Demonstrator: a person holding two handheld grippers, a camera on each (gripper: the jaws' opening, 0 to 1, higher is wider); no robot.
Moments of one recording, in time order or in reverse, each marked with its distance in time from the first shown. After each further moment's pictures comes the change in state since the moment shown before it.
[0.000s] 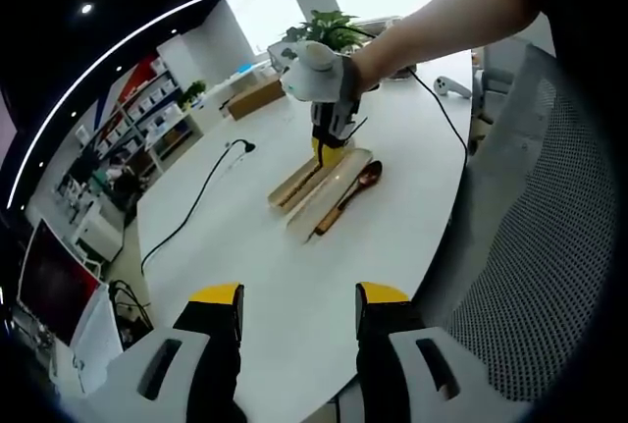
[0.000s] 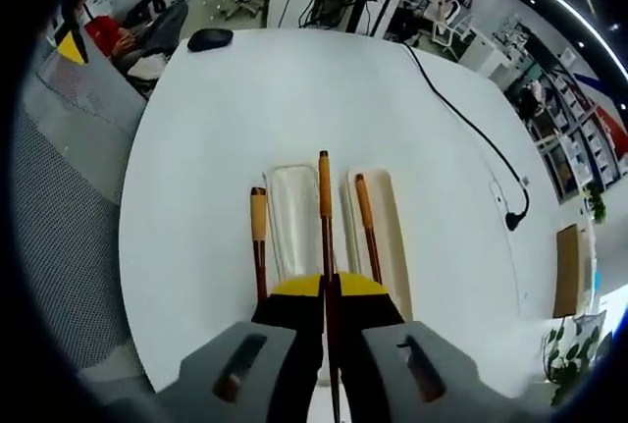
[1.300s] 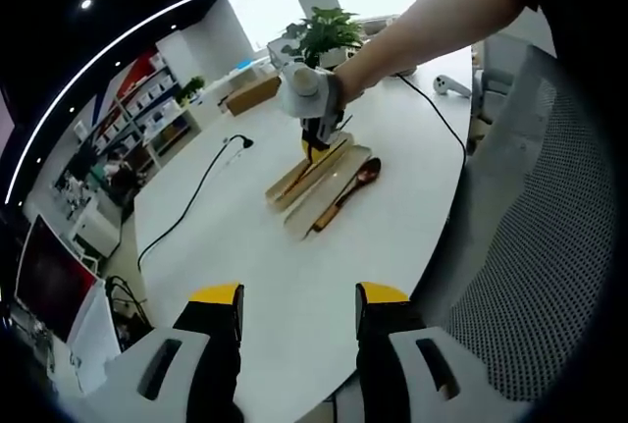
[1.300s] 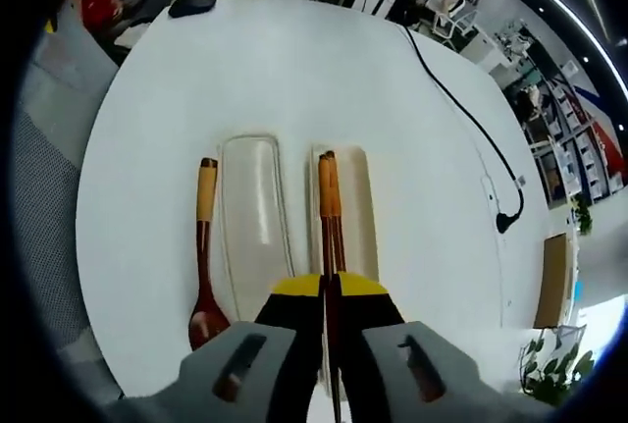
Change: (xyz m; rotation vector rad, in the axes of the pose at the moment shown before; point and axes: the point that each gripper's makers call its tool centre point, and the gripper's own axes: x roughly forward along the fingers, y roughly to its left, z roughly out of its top) left arm 0.002 -0.001 -0.004 -0.012 0.015 -0.012; right arm 0.034 -0.032 -0.016 -0.076 0.088 -0.053
